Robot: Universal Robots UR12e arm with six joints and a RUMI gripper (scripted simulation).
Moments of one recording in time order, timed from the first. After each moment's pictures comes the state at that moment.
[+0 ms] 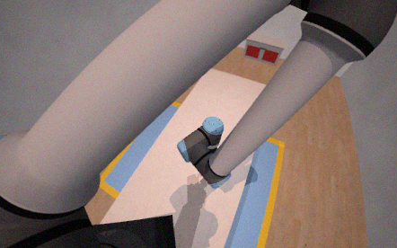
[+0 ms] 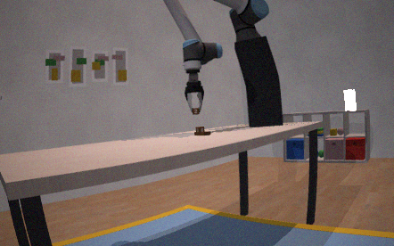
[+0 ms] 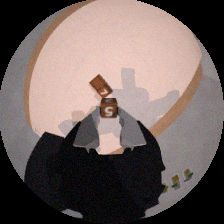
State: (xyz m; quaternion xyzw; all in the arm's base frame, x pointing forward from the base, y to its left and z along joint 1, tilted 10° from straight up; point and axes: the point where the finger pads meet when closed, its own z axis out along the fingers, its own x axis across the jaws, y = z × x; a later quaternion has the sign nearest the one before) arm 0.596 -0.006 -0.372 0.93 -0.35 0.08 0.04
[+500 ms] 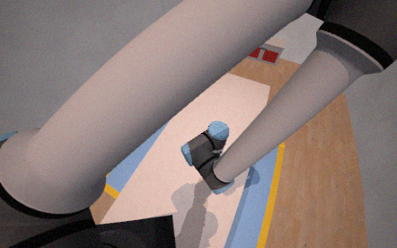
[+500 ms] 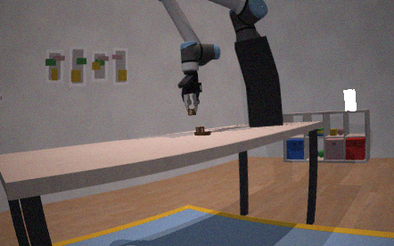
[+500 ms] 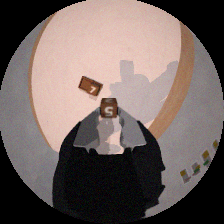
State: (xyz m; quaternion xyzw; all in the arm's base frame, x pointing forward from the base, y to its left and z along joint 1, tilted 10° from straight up) arm 0.594 -0.042 -0.370 0.84 -0.53 0.08 0.02
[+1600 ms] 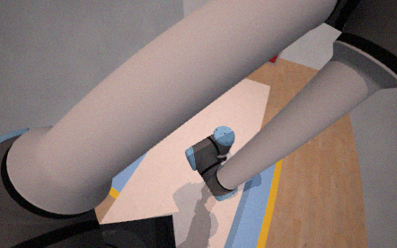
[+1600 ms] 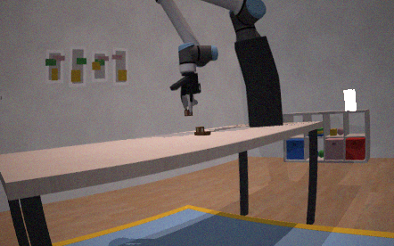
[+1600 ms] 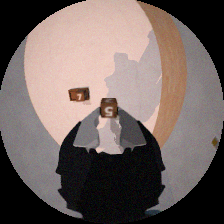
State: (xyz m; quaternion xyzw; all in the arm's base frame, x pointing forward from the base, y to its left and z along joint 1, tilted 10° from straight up) arm 0.588 -0.082 -0.368 0.69 -0.72 0.09 0.00
